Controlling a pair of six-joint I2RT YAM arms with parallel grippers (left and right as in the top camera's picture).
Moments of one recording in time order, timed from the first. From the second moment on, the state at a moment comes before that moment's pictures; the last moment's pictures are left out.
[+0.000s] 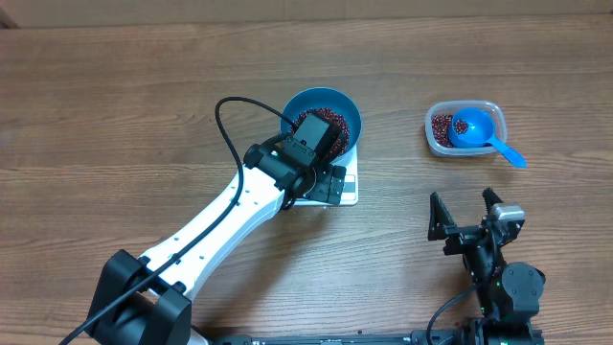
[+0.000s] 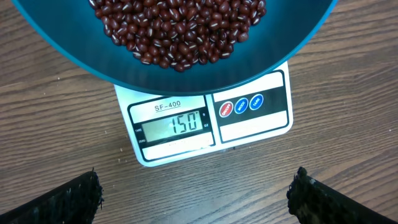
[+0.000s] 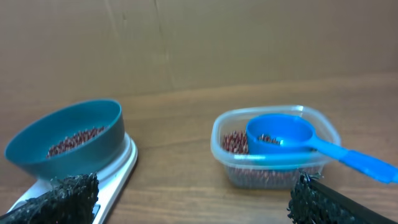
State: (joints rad) left arm -0.64 1.65 1.26 -0.80 -0.06 -0.42; right arm -0.04 0.08 0.02 -0.02 -0.18 0.13
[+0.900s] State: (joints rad) left arm -0.64 1.65 1.26 -0.80 -0.06 -0.42; right arm -0.05 0.01 0.02 -0.02 -0.17 0.12
